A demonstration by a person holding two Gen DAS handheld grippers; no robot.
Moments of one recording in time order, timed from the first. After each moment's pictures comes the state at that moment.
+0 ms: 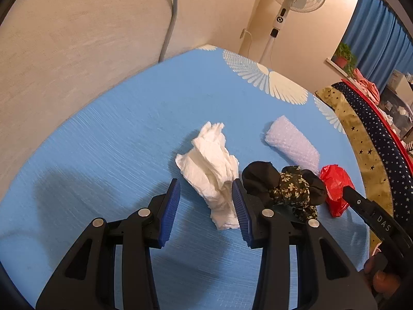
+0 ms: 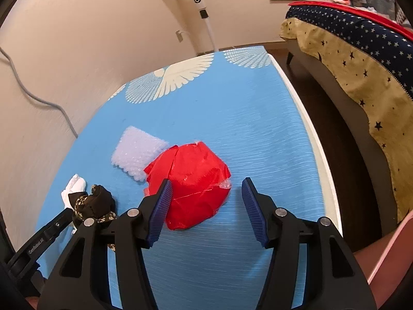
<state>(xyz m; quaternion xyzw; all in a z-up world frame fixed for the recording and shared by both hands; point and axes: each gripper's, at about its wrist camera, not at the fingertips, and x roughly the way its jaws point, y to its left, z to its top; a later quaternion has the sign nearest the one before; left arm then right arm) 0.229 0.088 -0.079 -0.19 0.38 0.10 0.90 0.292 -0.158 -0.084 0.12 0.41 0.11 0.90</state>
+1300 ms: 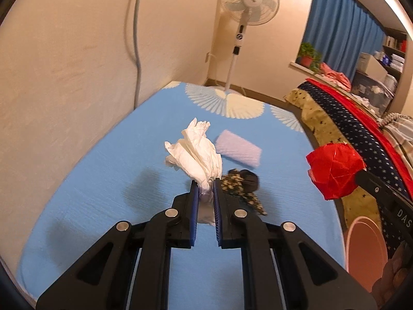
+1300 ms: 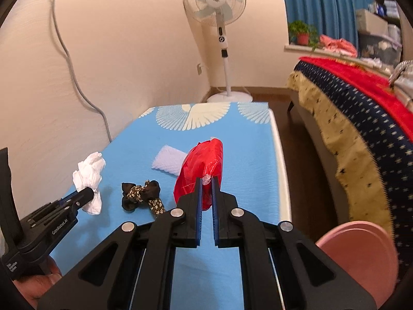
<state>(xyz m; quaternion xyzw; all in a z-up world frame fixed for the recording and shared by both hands) 0.171 0.050 -0.009 -0.11 0.32 0.04 0.94 0.187 -0.160 0.018 0.03 0.31 0.11 0.94</state>
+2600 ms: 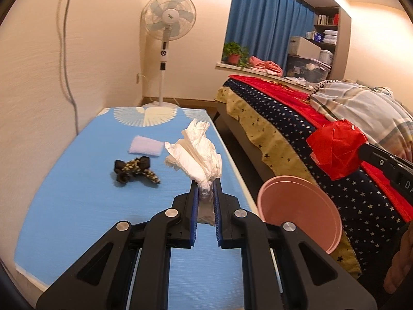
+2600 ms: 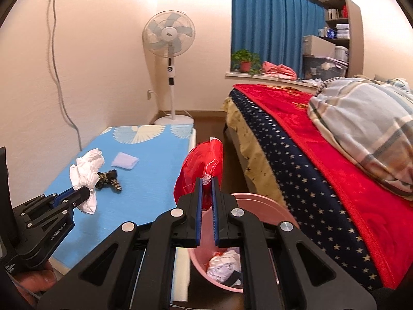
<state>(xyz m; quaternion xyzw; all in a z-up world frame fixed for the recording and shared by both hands) 0.057 -0.063 0.037 -0.04 0.27 -0.12 0.95 0.012 -0.259 0.089 0.00 0.25 -0.04 0.97</state>
